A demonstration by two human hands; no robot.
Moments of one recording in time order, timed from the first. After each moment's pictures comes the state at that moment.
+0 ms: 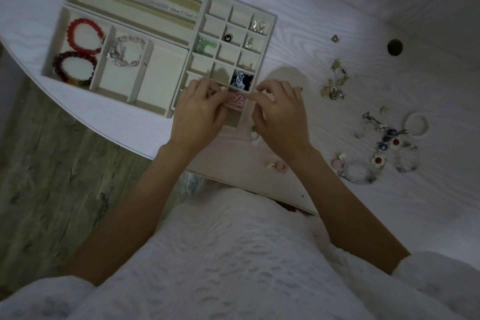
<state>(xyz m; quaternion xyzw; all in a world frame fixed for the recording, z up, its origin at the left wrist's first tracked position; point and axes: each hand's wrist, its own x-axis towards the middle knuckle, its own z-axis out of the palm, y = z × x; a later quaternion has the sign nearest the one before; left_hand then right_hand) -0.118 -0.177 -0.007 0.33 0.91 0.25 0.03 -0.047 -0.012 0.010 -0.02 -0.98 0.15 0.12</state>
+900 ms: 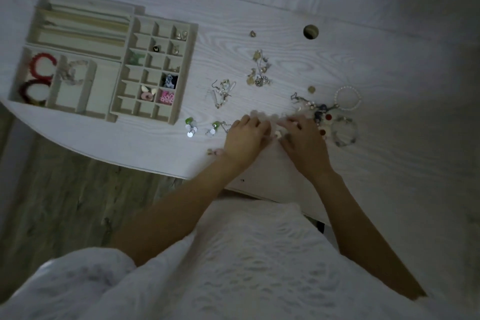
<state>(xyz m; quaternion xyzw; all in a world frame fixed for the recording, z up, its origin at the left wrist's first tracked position) 0.031 0.004 -0.023 0.44 0.87 0.16 0.12 0.126 0.139 -0.019 -0.17 -0.96 0.24 0.00</state>
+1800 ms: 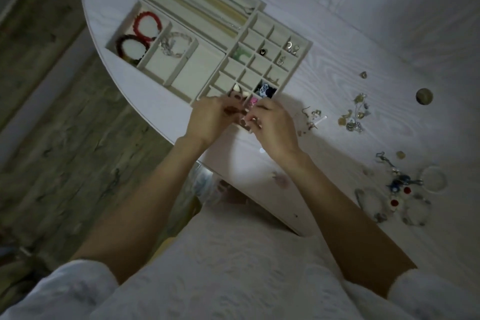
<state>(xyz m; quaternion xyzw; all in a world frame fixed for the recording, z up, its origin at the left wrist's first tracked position) -0.097 -0.180 -0.002 0.14 0.94 0.29 0.14 -0.057 -0.021 -0.002 0.04 -0.95 0.32 -0.04</state>
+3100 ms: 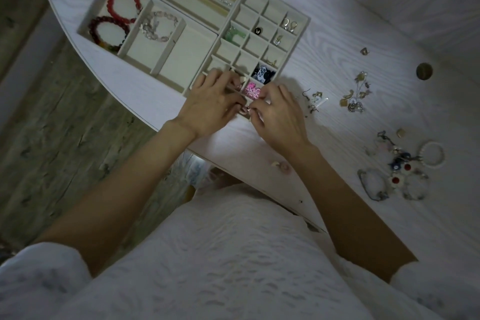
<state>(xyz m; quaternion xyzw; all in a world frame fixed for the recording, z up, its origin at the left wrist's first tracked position) -0.111 -0.193 -0.009 0.38 0.91 0.11 0.09 -0.048 -0.021 -0.002 0.06 -0.98 0.17 -0.02</state>
